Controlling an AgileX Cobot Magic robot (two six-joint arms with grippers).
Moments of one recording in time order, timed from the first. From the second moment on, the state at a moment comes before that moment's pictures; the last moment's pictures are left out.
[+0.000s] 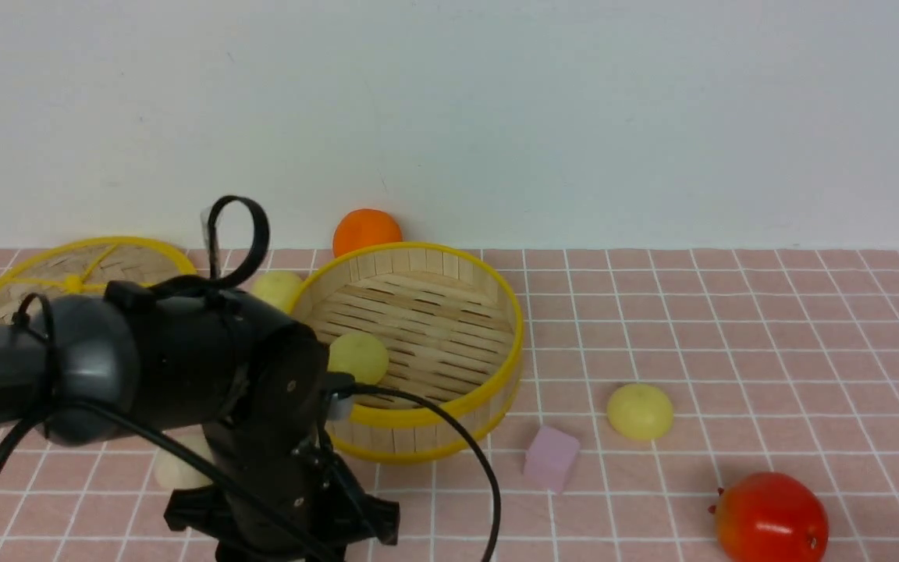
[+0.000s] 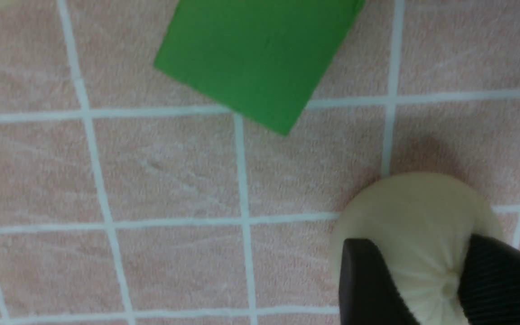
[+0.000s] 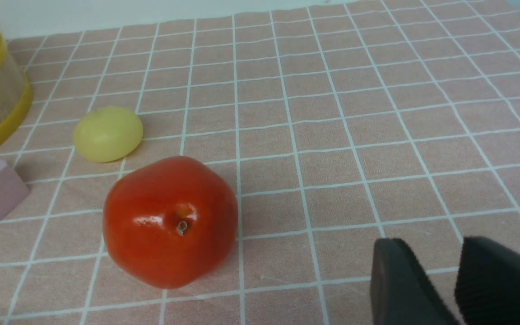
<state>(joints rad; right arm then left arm) -0.08 -0.01 0.02 0.05 0.39 -0.03 -0.59 1.73 -1.00 0.00 0.79 -0.60</state>
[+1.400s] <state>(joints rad) -0.08 -0.01 0.02 0.05 0.39 -0.03 -0.60 2.10 -1.81 0.12 0.99 -0.50</state>
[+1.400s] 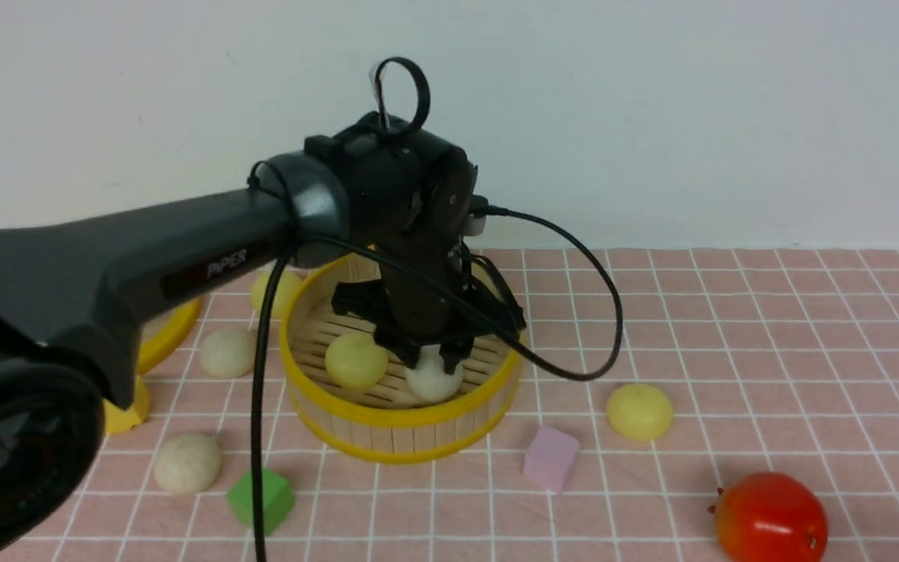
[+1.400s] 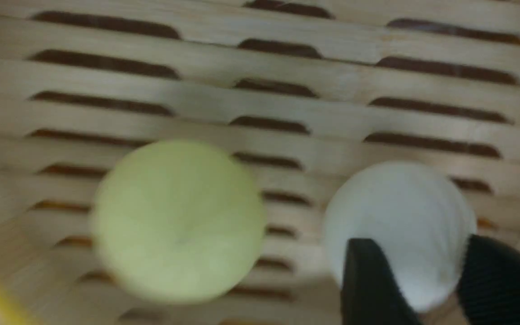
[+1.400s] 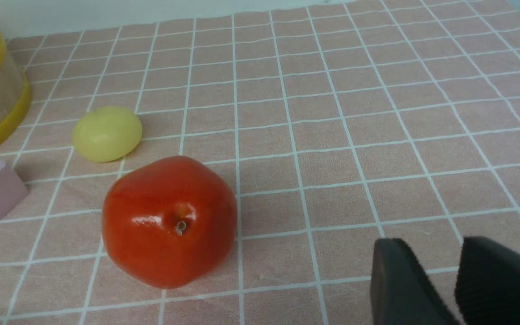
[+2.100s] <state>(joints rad) -0.08 -0.01 0.02 0.05 0.39 -0.03 -0.09 1.72 -1.17 -0.21 0.83 -0.32</state>
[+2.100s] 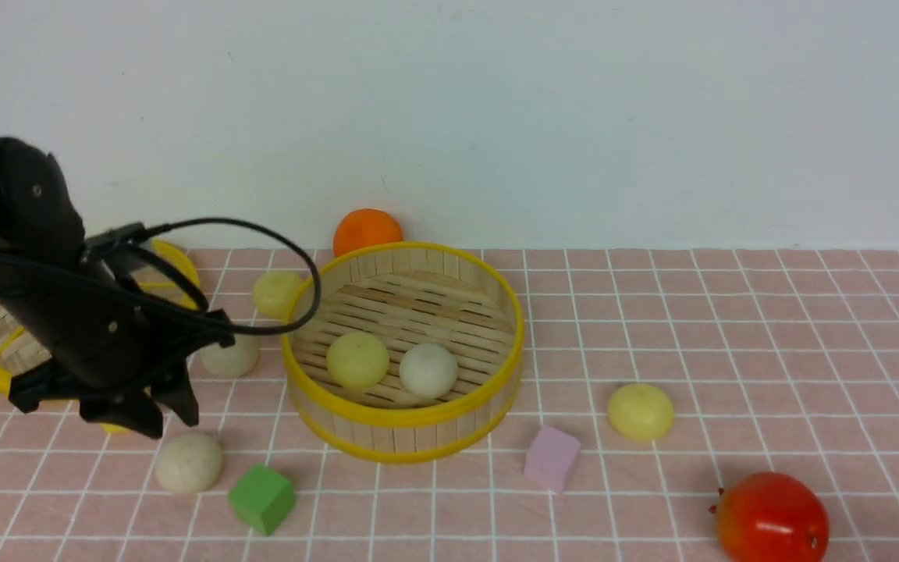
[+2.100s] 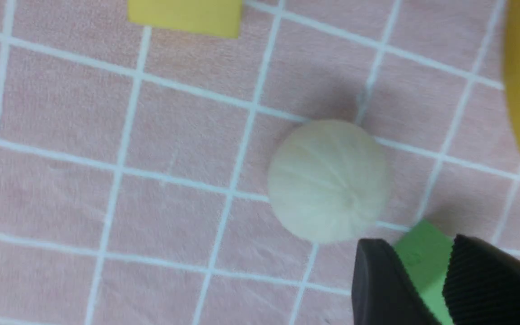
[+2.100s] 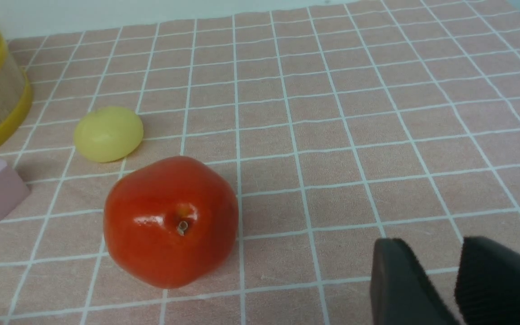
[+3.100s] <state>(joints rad) -0.08 -0.01 0.02 0.05 0.39 -0.03 -0.09 1.85 -1.18 -0.16 0.77 -0.33</state>
